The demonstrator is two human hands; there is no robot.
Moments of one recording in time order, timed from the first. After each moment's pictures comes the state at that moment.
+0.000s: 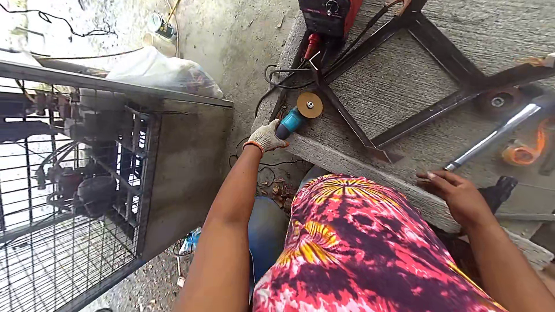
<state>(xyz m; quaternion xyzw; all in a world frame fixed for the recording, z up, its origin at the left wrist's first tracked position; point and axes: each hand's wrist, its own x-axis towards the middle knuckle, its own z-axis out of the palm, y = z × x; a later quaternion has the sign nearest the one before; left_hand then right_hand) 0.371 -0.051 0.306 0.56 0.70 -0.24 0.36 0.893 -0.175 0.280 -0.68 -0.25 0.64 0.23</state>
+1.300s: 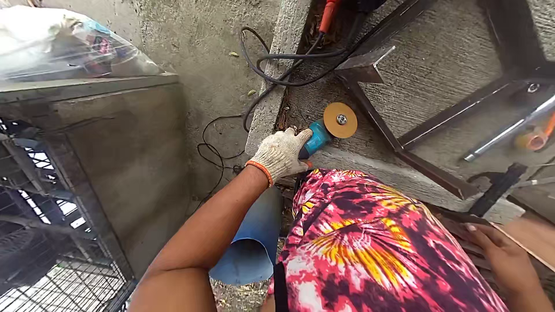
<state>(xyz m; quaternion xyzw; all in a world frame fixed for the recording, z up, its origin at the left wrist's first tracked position) 0.342 0.023 0.286 0.71 0.45 -0.29 0.46 0.827 -0.236 0.371 -0.87 -0.16 0.46 0.00</state>
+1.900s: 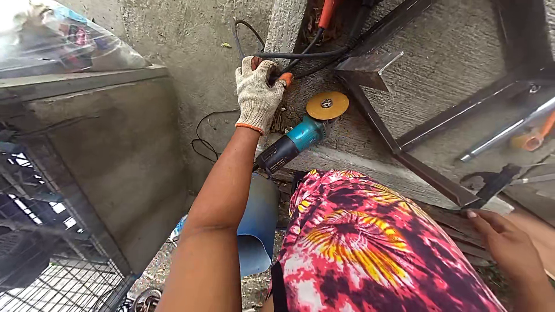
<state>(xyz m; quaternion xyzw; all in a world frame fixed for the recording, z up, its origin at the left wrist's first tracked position) 0.319 0.110 0.201 0.62 0.72 0.04 0.30 0.834 -0.187 0.365 -0.86 -0.25 0.45 -0.03</state>
